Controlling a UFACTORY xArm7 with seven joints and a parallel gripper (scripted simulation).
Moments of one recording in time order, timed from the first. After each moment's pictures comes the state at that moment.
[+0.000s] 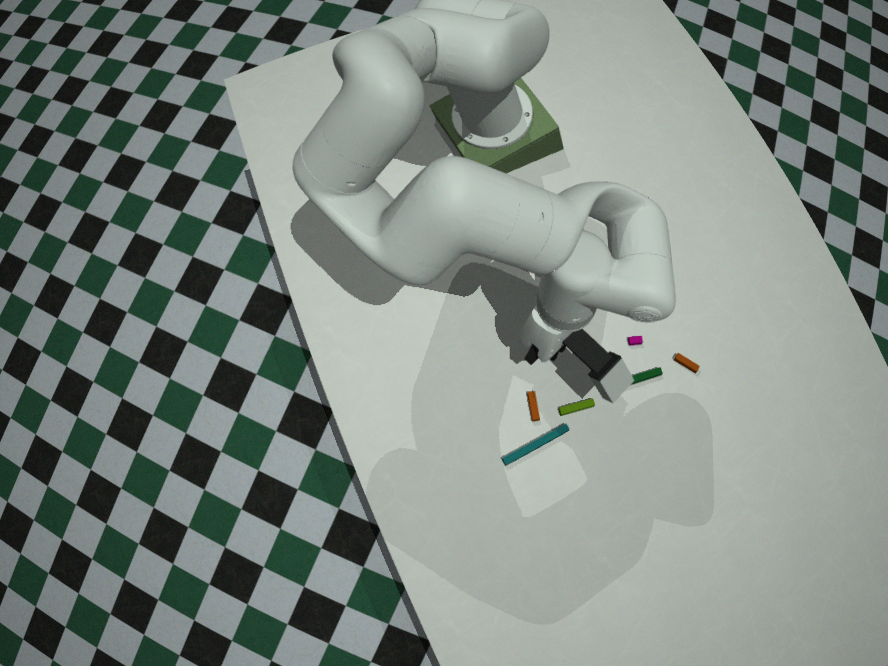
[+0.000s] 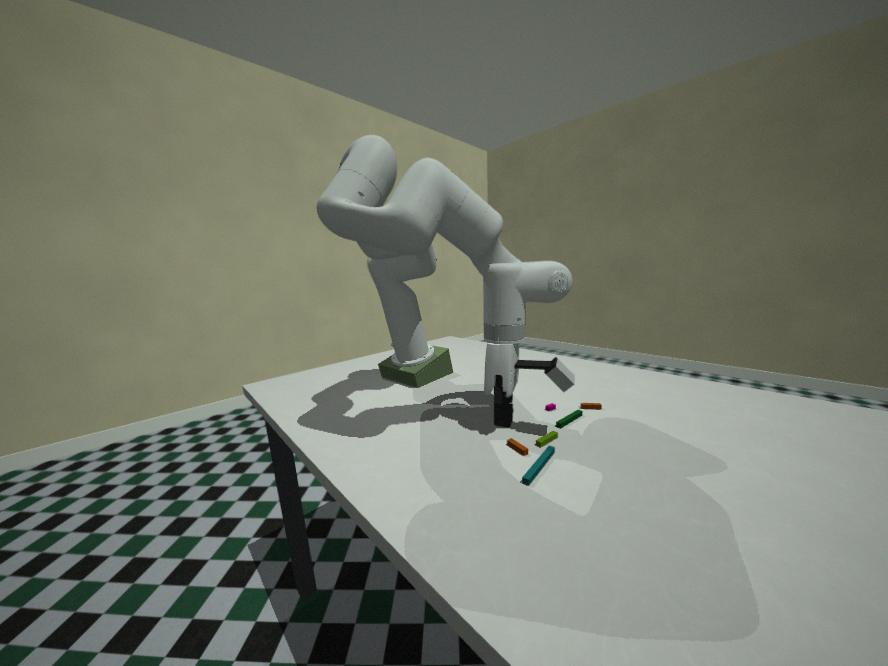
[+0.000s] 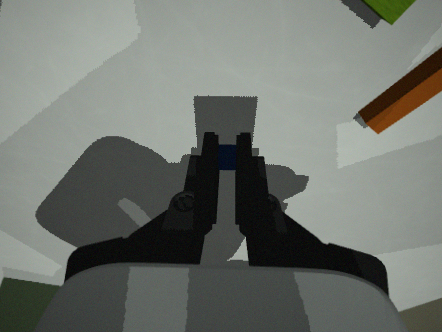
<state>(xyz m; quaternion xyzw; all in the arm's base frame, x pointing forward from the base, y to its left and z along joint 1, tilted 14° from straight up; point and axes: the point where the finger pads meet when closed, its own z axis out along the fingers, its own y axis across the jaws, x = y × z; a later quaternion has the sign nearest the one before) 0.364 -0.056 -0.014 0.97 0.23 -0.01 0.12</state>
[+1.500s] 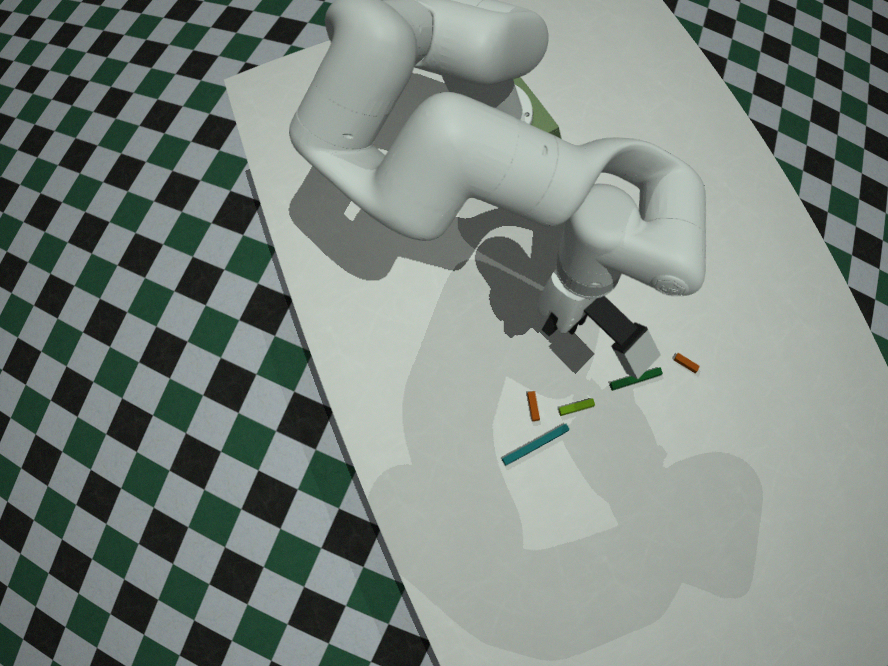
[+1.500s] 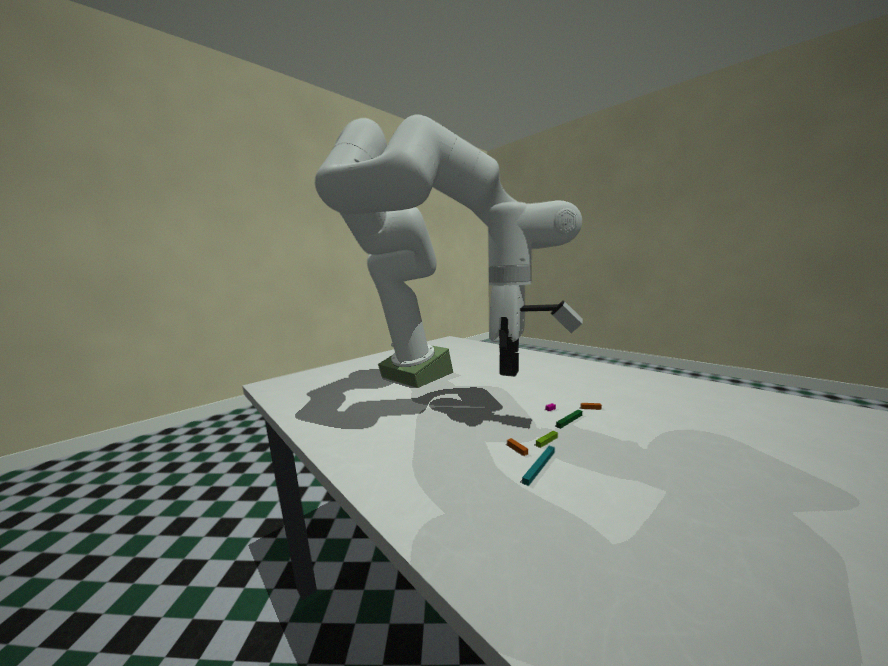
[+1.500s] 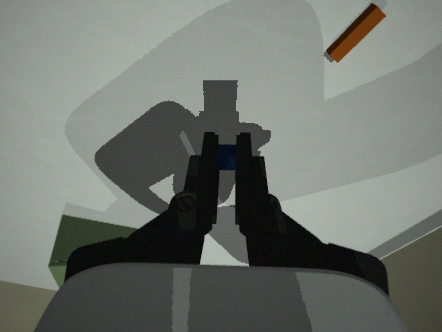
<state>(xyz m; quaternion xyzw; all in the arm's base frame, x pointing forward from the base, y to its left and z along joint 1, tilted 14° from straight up) 0.363 -0.019 0.080 0.97 0.22 -0.01 0.12</state>
